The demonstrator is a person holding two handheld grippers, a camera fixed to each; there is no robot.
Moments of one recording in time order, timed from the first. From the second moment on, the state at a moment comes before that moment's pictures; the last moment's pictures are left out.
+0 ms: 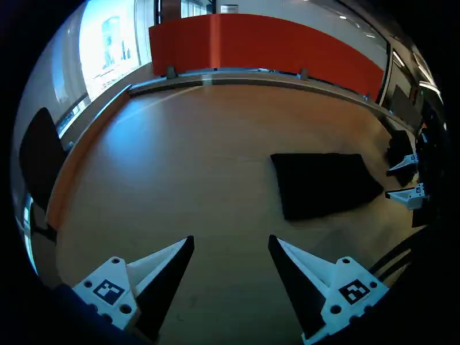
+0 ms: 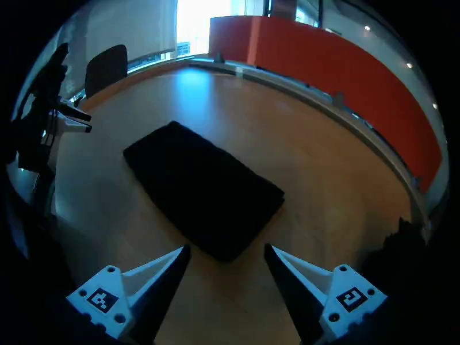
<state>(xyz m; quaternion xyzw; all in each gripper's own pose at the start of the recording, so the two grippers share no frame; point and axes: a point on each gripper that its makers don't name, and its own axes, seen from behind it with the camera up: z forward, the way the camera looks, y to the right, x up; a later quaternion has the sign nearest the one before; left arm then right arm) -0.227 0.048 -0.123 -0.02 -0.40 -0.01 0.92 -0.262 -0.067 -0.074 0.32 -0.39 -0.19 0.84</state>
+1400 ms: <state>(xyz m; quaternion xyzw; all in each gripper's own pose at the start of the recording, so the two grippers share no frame) -0.234 0.040 -0.153 0.00 -0.41 -0.03 0.91 -0.284 -0.068 -0.083 0.35 -0.43 -0.17 0.82</state>
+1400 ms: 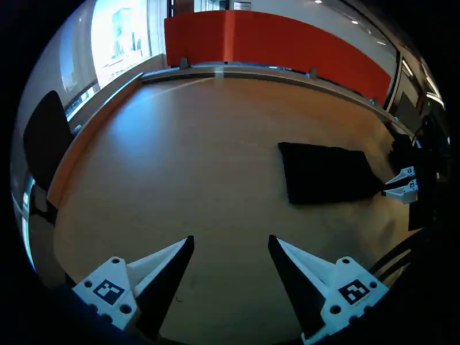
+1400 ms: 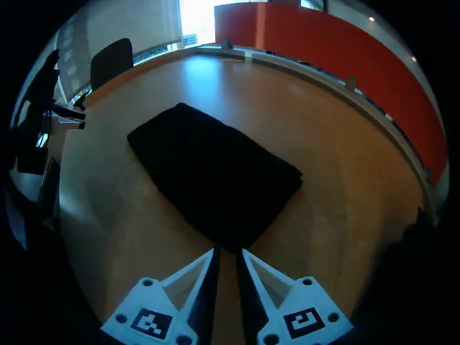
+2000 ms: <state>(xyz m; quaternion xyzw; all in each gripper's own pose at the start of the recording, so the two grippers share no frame) -0.233 0.037 -0.153 0.00 -0.41 -0.03 0.91 -0.262 -0.074 -0.071 0.34 -0.40 -0.19 0.83</state>
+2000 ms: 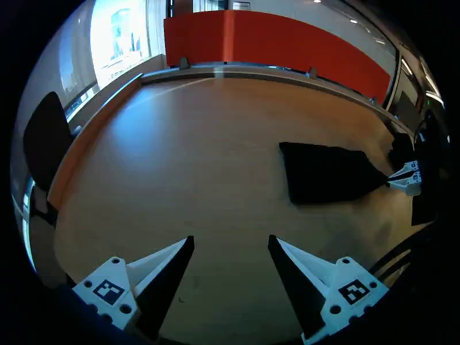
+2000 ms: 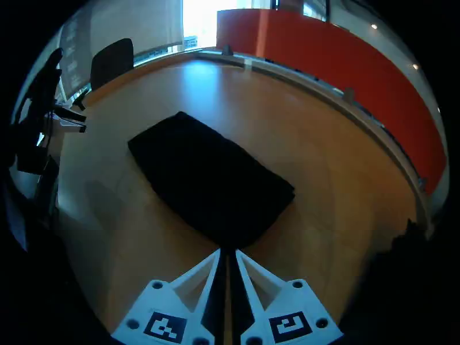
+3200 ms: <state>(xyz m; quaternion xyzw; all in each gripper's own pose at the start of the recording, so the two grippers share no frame) -0.221 0.036 -0.150 0.00 -0.40 -0.03 0.92 -0.126 -0.087 -0.035 0.34 -0.30 -0.25 0.86</state>
